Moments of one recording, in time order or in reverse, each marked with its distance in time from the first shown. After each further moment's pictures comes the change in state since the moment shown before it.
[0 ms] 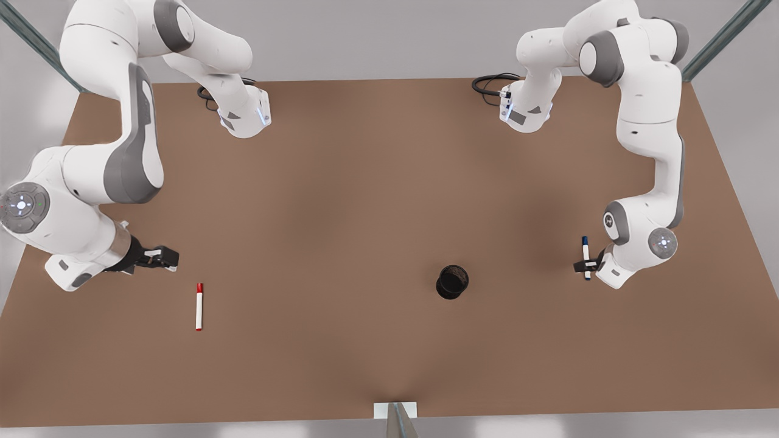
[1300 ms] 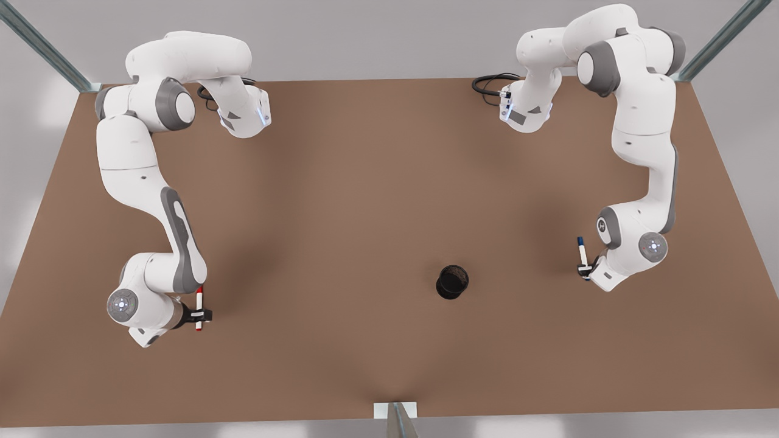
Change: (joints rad) left arm -0.007 0.063 -0.002 0.021 0.015 0.077 0.085; right arm -0.103 0.524 0.000 -0.051 -0.044 0.554 -0.094
